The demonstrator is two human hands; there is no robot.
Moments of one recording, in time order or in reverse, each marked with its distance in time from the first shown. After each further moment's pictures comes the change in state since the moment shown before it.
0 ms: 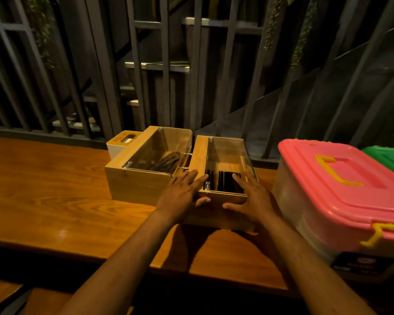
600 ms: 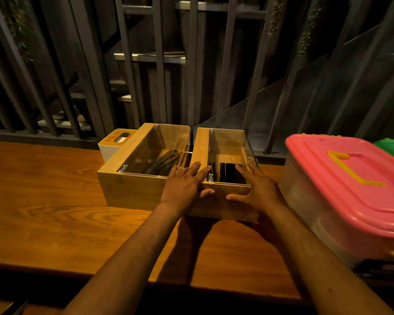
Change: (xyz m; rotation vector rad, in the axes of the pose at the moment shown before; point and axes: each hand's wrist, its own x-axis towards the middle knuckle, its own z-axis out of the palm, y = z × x) left_hand 0.043 -0.021 0.011 0.094 0.012 0.014; right_hand 0.043 0.005 0.006 -0.087 0.001 0.040
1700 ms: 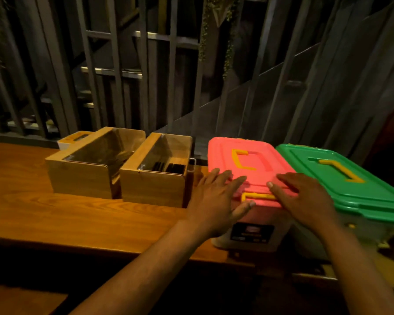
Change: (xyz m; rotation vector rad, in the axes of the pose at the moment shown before) left_hand -0.046 0.312 -0.102 -0.323 0.176 0.089; right_hand -0.194 0.187 -0.204 0.000 0.298 0.058
